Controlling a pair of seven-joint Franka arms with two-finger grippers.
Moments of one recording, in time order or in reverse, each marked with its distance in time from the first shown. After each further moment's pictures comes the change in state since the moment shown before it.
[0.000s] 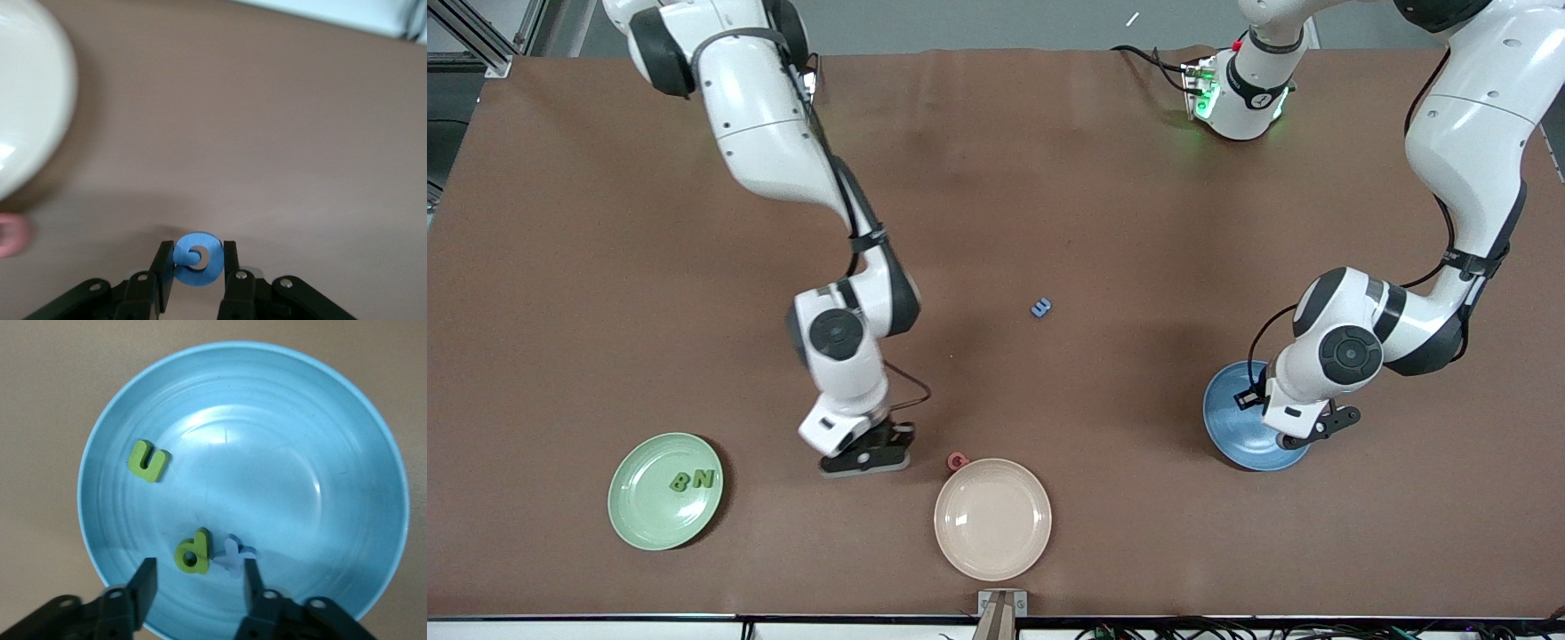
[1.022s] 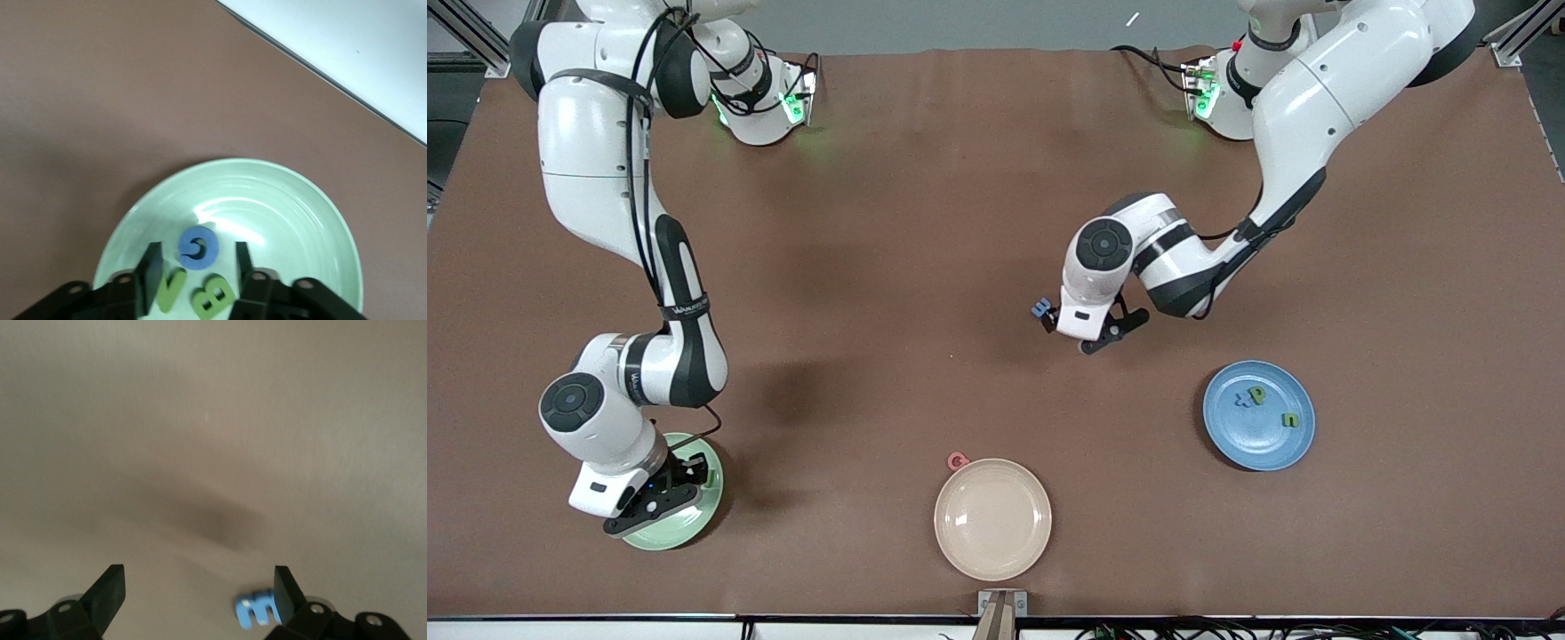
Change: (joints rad) left arm -0.345 0.021 -0.175 -0.142 -0.010 0.094 -0.703; right arm -0.417 -0.006 0.096 -0.007 0.002 0.004 -0.673
